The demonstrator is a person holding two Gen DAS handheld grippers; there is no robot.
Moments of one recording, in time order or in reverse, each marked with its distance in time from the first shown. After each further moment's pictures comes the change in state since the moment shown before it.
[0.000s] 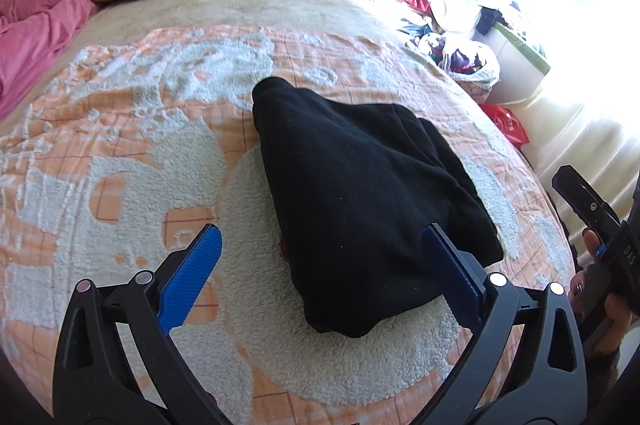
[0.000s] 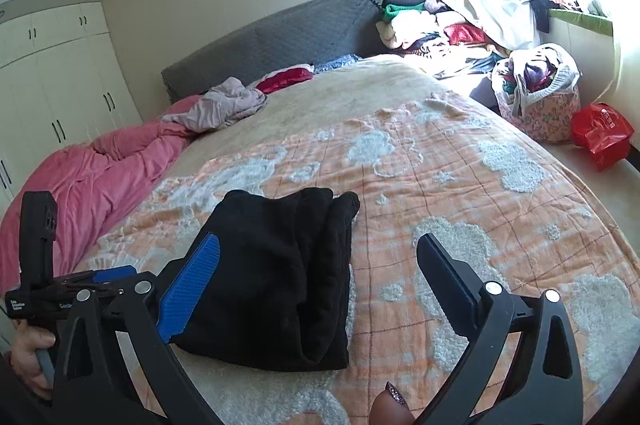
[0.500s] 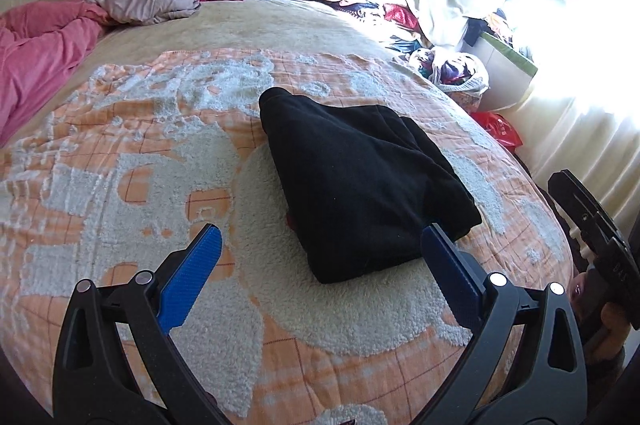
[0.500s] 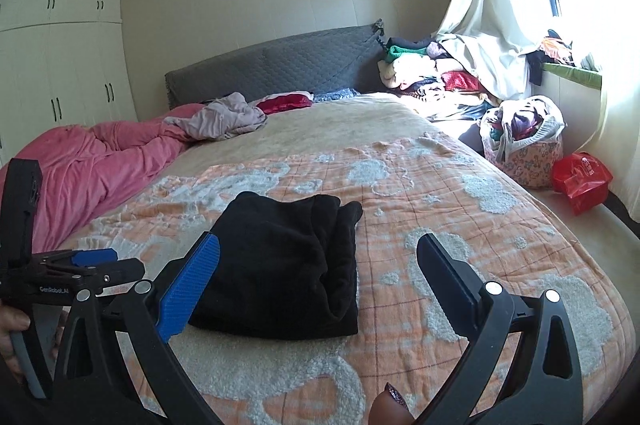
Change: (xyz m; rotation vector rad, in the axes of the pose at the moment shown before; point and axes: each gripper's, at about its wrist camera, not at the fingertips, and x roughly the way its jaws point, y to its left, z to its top) left arm -0.045 -0.003 -0.037 0.047 -0.080 0.000; right arm -0.055 0.045 -0.038 -0.132 -0.097 -0.085
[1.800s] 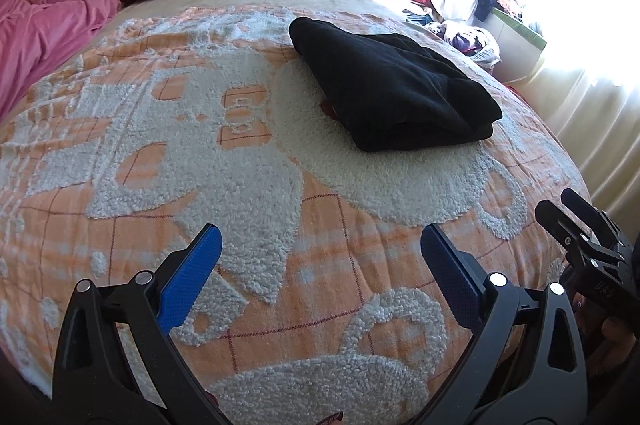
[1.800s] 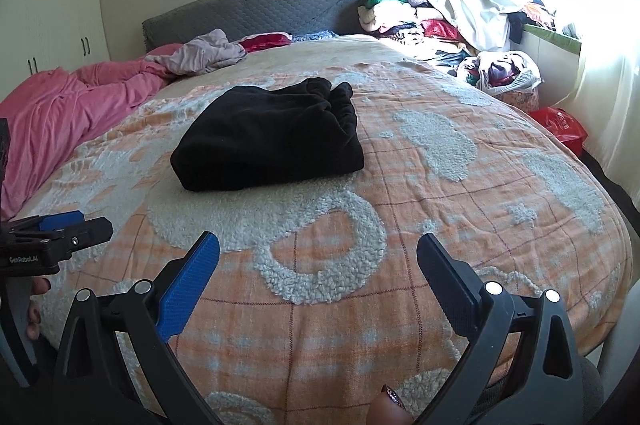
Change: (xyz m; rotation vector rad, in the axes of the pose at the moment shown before) left arm -0.015 0.019 -0.097 0.007 0.062 0.056; right arm -0.023 0.033 -0.109 -0.001 0.204 -0.089
